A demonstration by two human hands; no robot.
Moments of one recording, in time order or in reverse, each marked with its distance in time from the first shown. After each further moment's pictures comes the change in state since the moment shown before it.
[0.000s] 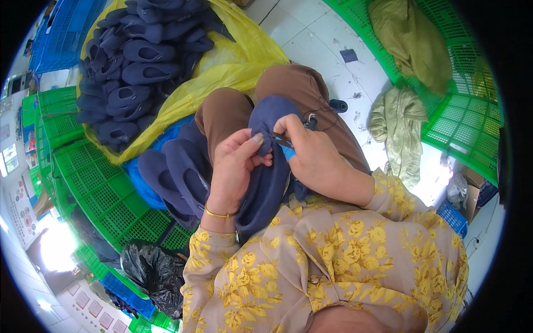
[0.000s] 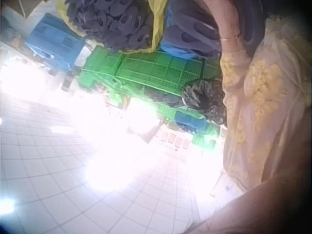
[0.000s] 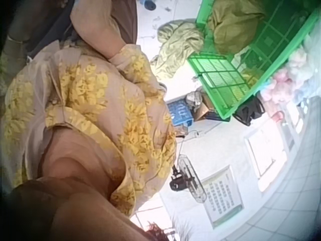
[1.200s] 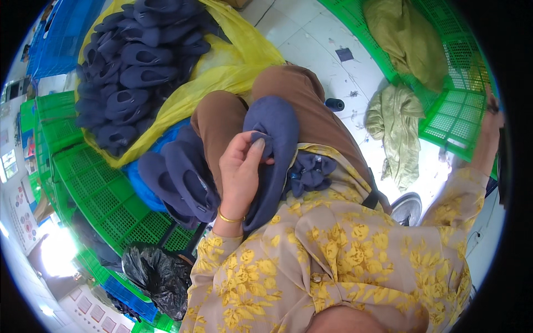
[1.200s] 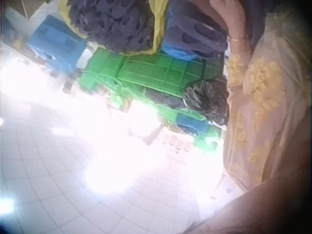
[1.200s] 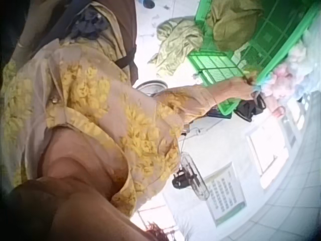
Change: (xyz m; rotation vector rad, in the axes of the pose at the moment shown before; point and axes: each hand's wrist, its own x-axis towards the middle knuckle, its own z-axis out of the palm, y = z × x) left_hand -0.011 -0.027 0.012 0.247 0.131 0.267; right_hand -0.124 0.172 -0.408 0.810 1.236 0.064
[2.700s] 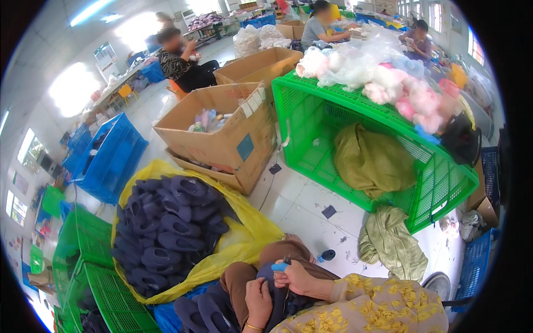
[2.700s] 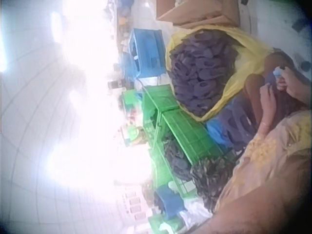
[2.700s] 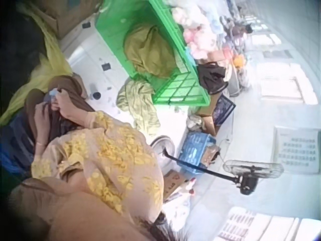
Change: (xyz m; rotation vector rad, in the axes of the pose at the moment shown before) left_hand 0.009 -0.022 0.024 0.812 0.210 0.601; right_hand -0.342 0.168 0.232 0.326 -0.789 1.038
